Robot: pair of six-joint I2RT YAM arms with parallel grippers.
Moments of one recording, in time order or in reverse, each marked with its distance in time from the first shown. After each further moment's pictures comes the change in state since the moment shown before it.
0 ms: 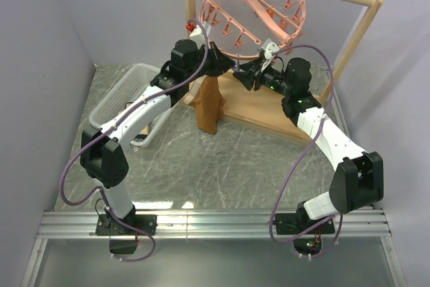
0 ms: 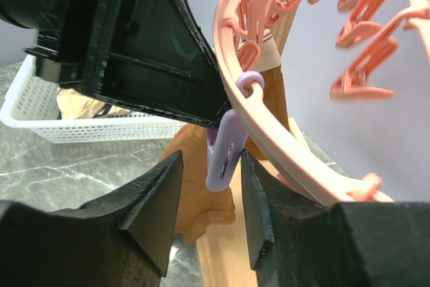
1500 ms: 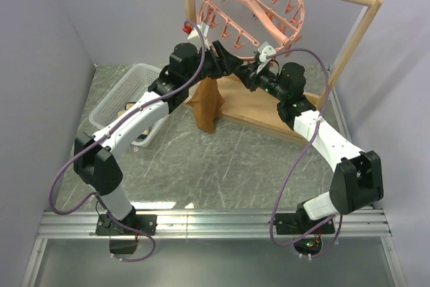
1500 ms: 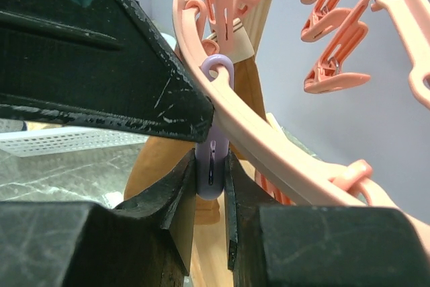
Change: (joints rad) left arm -0.048 -0.080 -0.050 0.042 -0.057 -0.092; right arm 0.048 0.000 -0.041 0.048 0.156 -0.026
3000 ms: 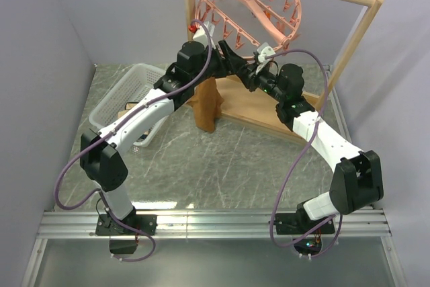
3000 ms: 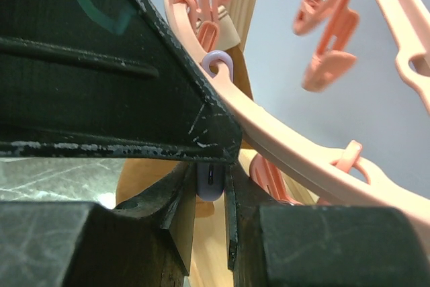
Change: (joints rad) left arm -0.020 0.064 0.079 -0.081 -0.073 0.014; right arm 0.011 -0.003 -0.019 0.005 0.069 -0.005
